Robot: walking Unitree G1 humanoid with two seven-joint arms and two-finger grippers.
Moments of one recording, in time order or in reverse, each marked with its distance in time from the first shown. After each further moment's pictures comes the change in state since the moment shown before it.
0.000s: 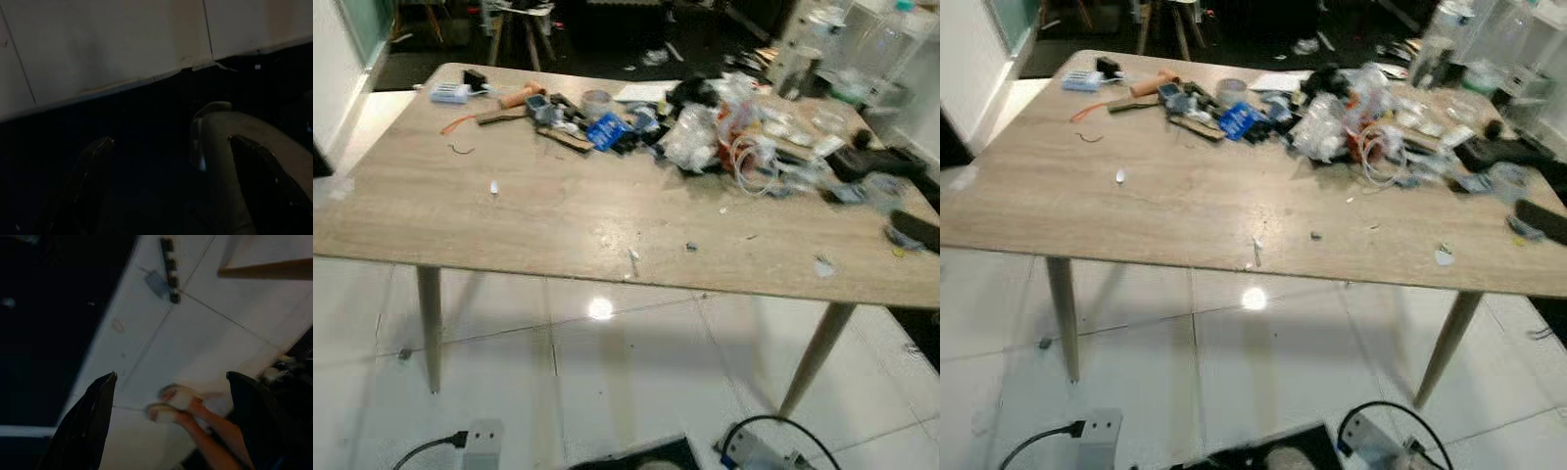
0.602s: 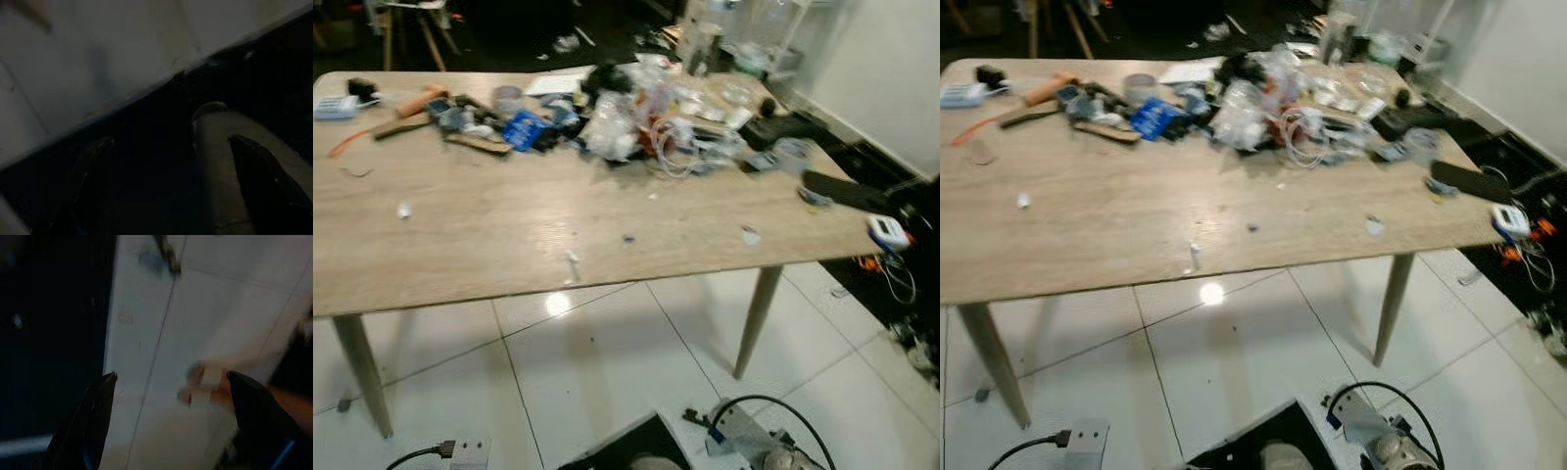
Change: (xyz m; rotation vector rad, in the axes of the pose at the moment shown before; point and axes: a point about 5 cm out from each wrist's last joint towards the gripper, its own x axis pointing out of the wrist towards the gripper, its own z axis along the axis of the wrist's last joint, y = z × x) left arm 0.000 0.000 0.001 0.003 0.001 -0.001; right arm -0.002 -0.017 0.004 0.091 -0.029 -0.075
